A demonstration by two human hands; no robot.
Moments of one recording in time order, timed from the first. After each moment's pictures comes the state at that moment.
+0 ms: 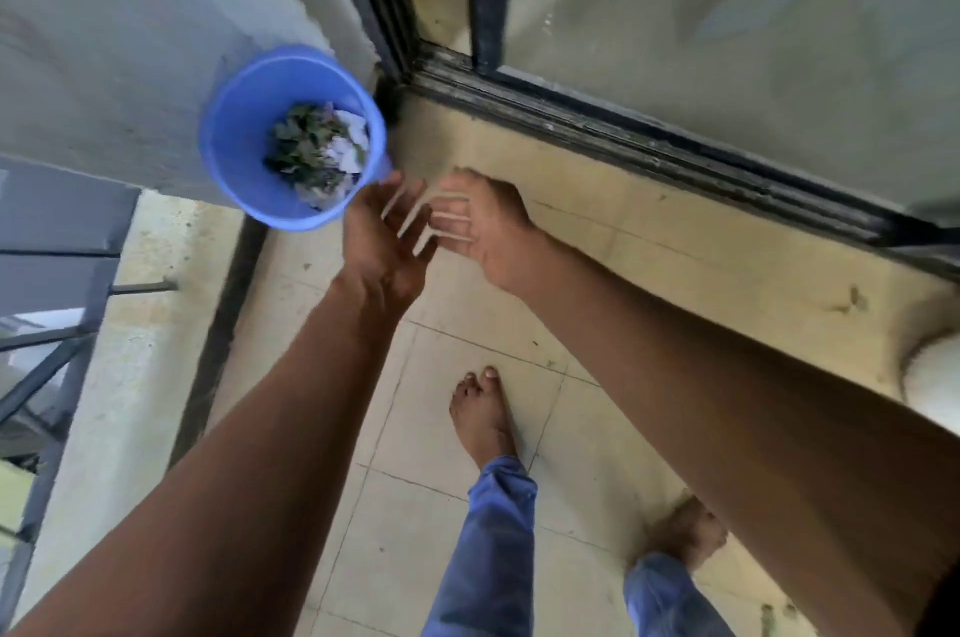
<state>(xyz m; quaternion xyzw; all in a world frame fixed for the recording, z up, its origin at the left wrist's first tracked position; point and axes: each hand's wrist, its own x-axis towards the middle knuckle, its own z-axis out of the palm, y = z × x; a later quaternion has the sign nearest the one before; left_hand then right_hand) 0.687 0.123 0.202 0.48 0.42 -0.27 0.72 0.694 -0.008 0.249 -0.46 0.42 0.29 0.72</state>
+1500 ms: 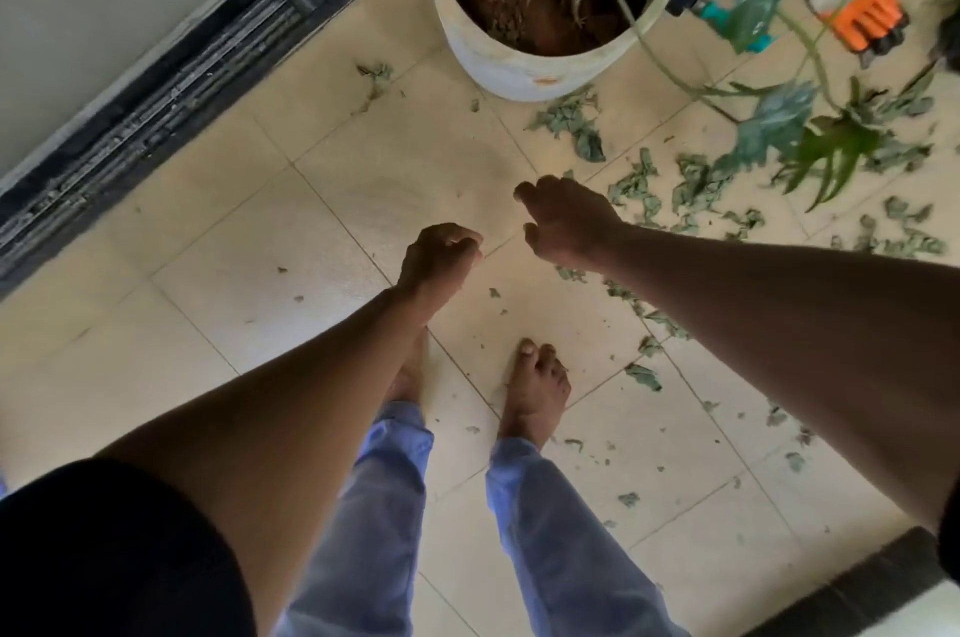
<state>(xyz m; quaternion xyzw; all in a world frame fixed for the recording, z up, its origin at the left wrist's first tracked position) 0.277 -0.444 0.104 0.76 -0.17 -0.61 0.17 0.124 -0.557 0.089 -0.84 0.37 0.28 0.27</state>
